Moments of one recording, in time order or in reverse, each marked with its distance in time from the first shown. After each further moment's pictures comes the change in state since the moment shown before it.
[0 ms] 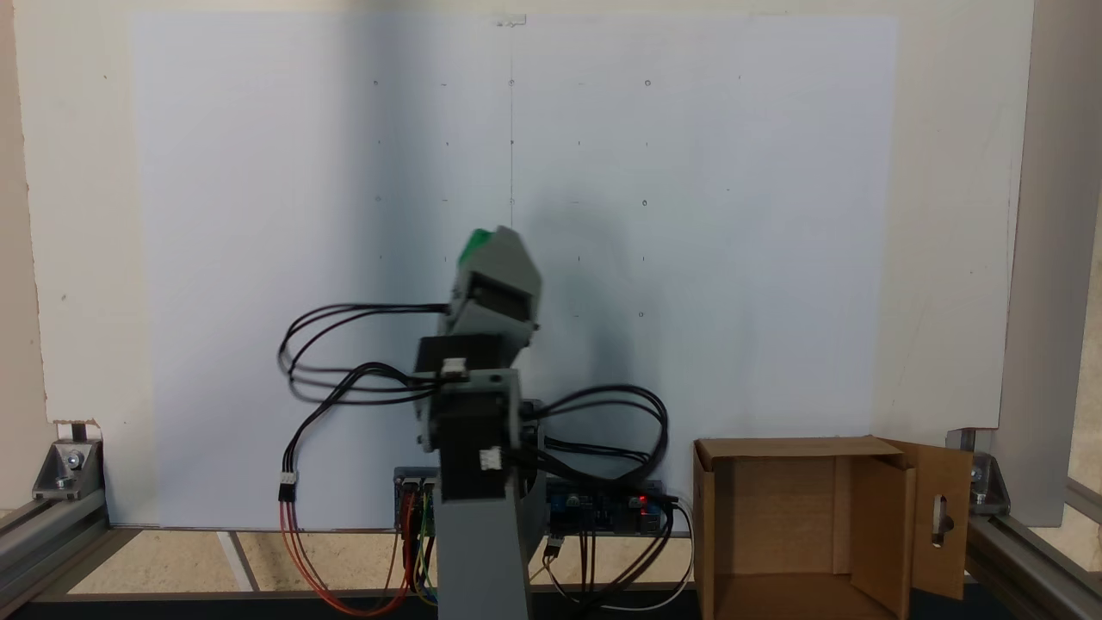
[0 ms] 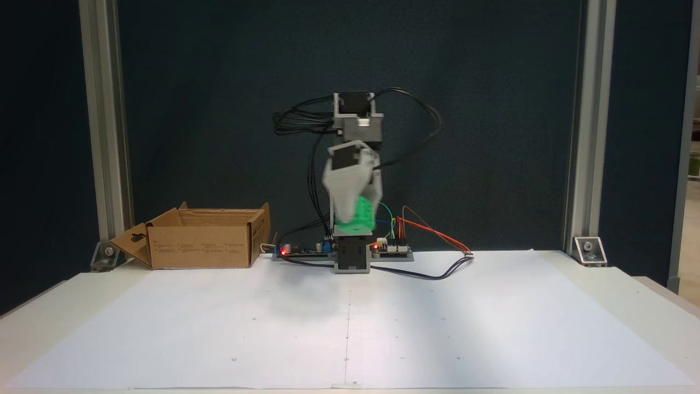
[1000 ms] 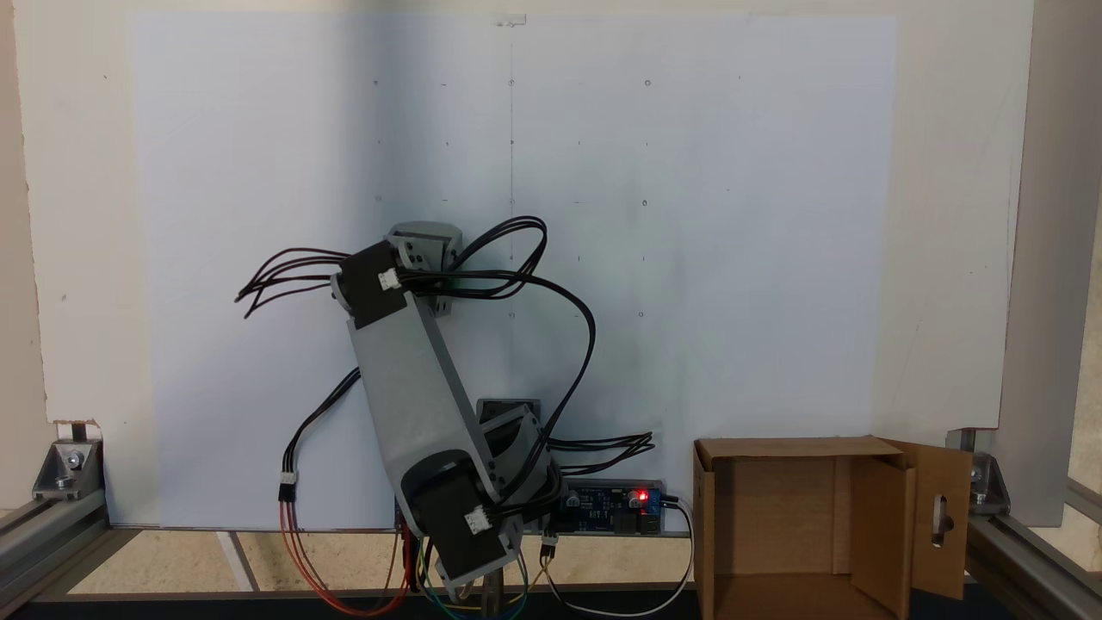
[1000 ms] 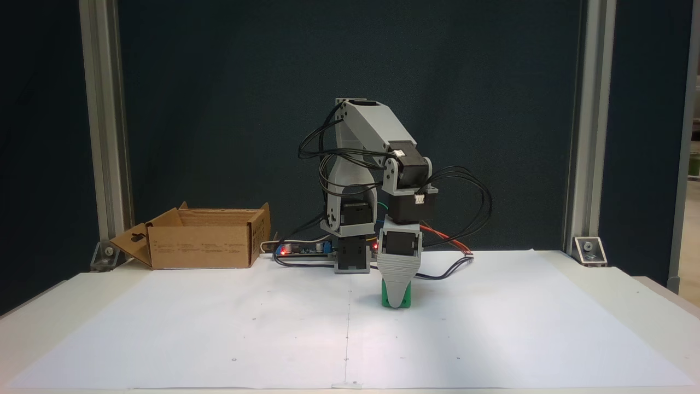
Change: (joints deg) arm -25.4 -38.7 0.7 -2.2 0.7
